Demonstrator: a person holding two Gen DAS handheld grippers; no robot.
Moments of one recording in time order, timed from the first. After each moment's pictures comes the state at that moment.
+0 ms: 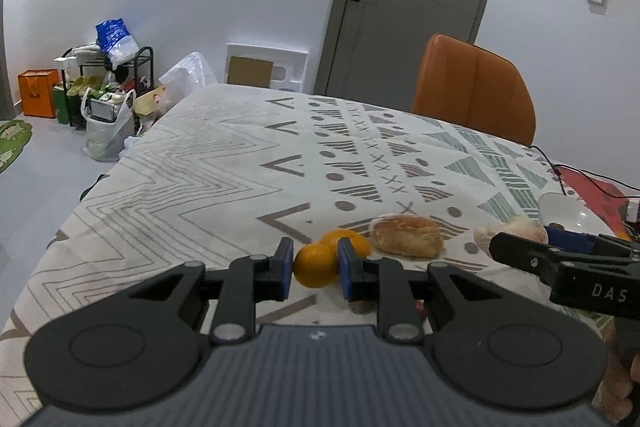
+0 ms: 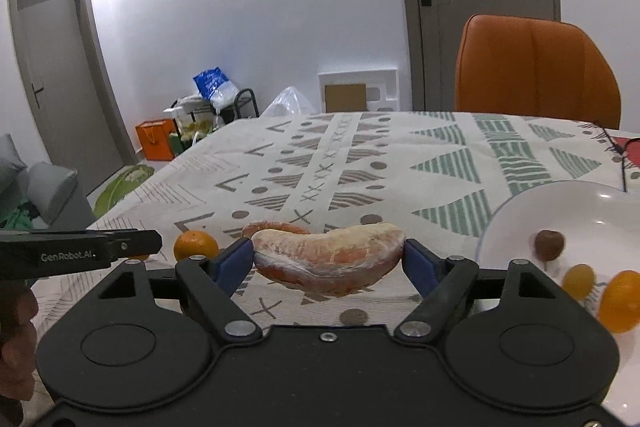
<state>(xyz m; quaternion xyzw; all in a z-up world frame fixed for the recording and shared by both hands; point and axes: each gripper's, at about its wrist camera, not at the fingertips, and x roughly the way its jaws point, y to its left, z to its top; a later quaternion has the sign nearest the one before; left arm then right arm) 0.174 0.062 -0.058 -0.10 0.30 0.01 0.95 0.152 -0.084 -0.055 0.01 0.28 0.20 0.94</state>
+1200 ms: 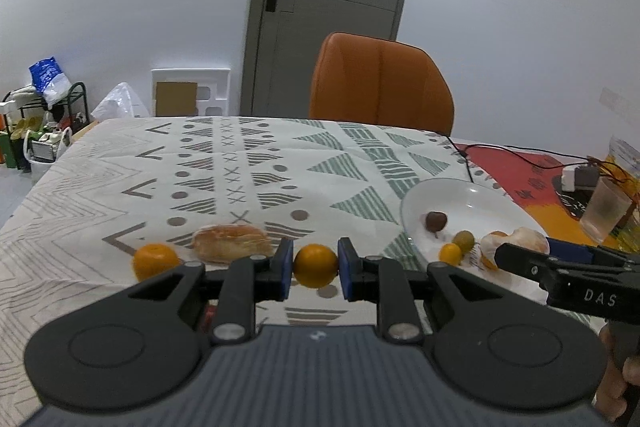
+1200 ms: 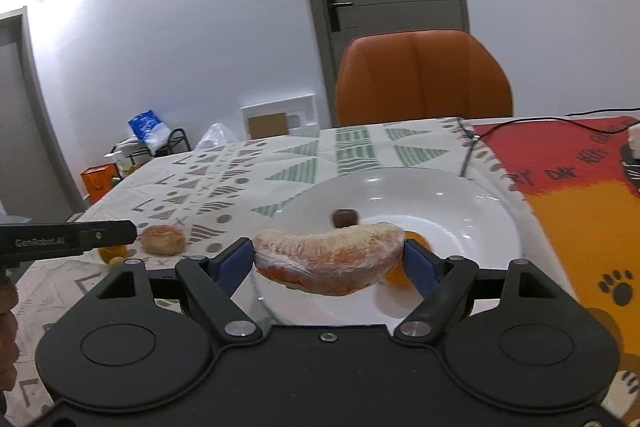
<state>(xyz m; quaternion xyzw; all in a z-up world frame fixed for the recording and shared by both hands) 0.168 -0.056 -0.038 -0.05 0.28 -0.08 0.95 0.103 -0.214 -0.048 0.05 0.25 0.10 0.96</state>
